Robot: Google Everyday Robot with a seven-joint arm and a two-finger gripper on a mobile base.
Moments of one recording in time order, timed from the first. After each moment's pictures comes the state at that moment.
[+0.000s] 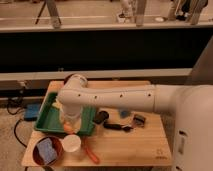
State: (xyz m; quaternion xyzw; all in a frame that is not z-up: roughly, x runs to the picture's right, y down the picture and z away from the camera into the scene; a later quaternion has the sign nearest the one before) arm -0.184 0.171 0.687 -0.24 -0.29 -0.41 0.83
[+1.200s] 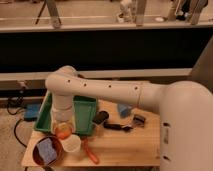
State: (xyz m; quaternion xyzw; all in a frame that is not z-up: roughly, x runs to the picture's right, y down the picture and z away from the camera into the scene) arm -0.197 0.185 0.639 -0.23 -0.43 -0.65 0.58
